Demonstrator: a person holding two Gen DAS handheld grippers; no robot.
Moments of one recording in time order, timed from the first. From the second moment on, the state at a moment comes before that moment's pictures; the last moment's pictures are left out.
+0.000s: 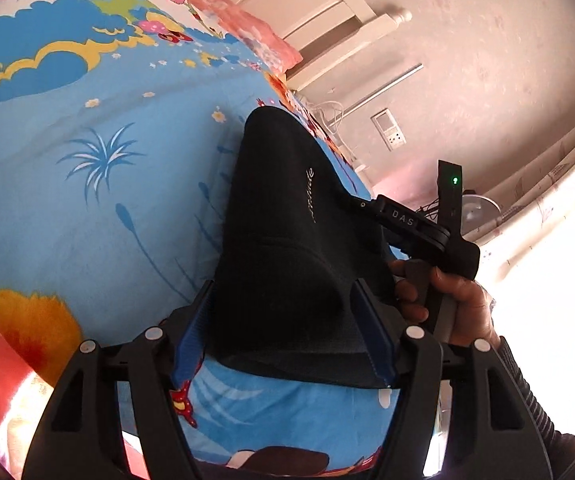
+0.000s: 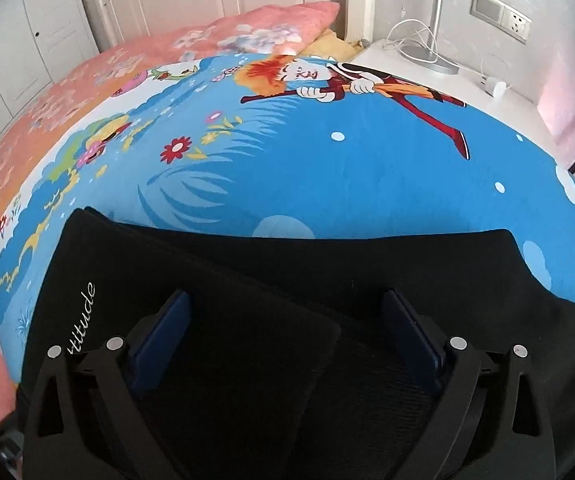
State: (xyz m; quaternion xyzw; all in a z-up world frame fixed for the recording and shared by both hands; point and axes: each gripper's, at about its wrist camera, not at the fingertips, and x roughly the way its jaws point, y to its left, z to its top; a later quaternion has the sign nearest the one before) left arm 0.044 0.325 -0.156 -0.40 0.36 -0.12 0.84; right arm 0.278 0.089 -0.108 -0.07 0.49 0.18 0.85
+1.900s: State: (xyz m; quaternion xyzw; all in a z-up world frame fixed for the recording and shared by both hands) left arm 0.057 0.174 -0.069 -0.13 0.31 0.05 0.94; right arm 0.262 0.194 -0.014 -0.20 0.60 0.31 0.71
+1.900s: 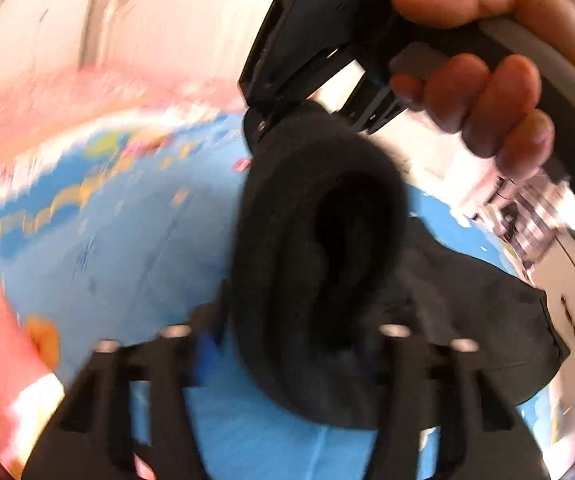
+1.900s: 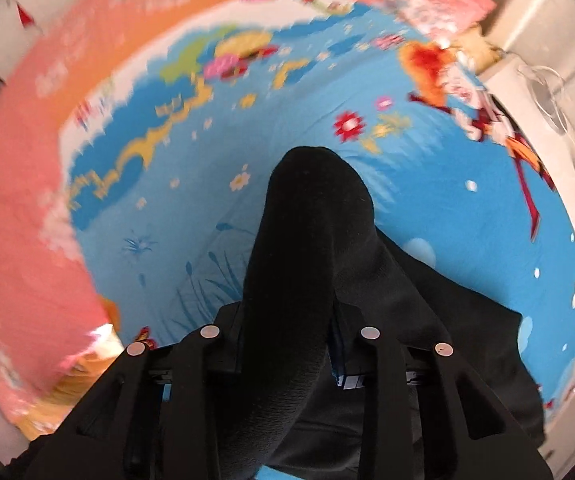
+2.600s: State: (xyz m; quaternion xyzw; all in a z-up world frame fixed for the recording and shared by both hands) left arm 0.046 -0.215 -0.114 0.38 0.20 -0.15 0.89; right arm 0.264 -0.286 -0.080 0.19 0.58 0.22 0.76
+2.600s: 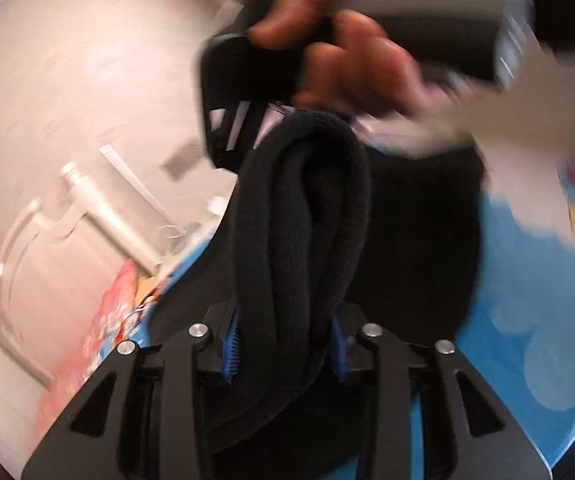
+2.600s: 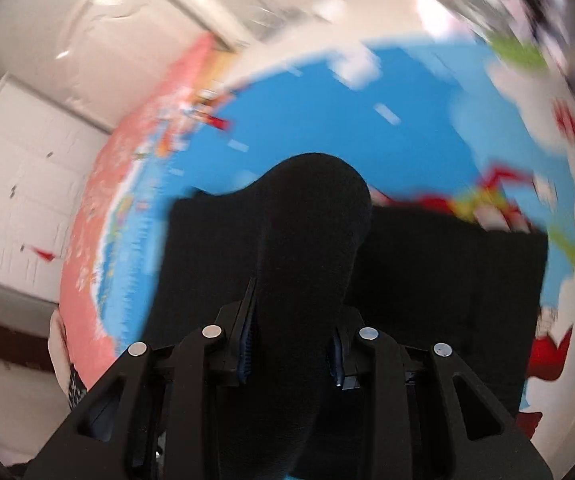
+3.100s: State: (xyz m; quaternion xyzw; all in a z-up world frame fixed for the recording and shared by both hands) left arm 0.022 -0.247 -0.121 0.47 0.11 -0.12 0.87; right arm 0.258 -0.307 -0.067 0.20 0.54 0.23 0.79
